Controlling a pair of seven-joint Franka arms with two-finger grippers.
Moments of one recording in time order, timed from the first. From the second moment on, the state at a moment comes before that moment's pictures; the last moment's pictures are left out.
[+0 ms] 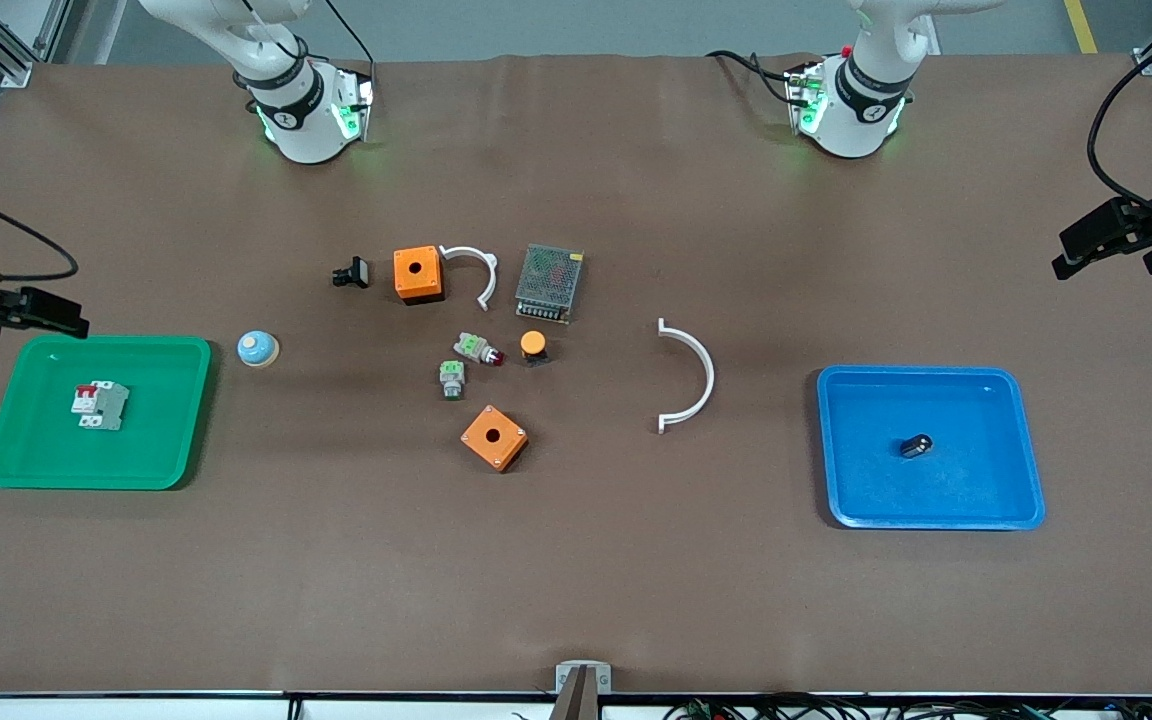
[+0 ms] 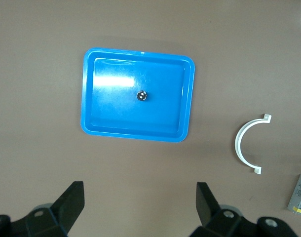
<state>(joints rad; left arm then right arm) 0.02 0.00 -0.03 -1.53 -0.03 1.57 -0.07 0.01 0.16 -0.09 -1.45 -0.02 1.52 -0.07</state>
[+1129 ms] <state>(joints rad) 0.02 0.00 -0.03 -1.53 -0.03 1.57 -0.07 0.01 -0.06 -0.09 -1.61 -0.02 1.53 -0.07</state>
